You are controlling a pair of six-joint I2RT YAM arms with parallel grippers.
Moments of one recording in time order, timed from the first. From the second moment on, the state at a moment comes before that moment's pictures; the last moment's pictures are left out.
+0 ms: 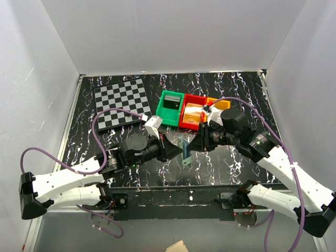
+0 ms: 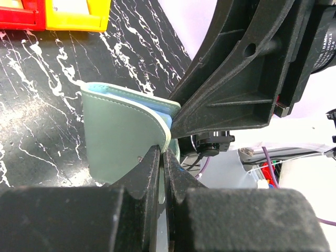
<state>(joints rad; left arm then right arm) -1.15 0.95 0.80 -0.09 -0.10 -0.81 0.75 0.93 1.02 -0.66 -0.43 0.60</state>
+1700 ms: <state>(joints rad) -1.16 1.01 0.72 0.10 -0.08 -0.84 0.76 1.03 1.28 -0.98 -0.32 0.51</state>
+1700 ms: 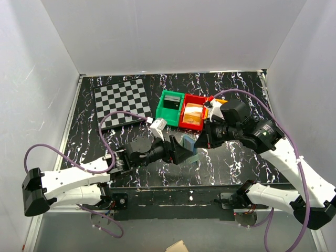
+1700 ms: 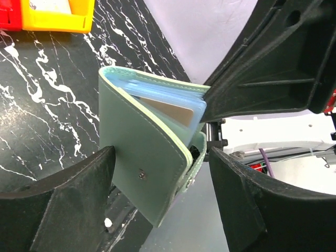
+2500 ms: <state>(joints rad) -1.16 0.92 0.71 0.04 -0.19 -0.82 0.76 0.98 1.25 -0.94 -0.41 0.53</state>
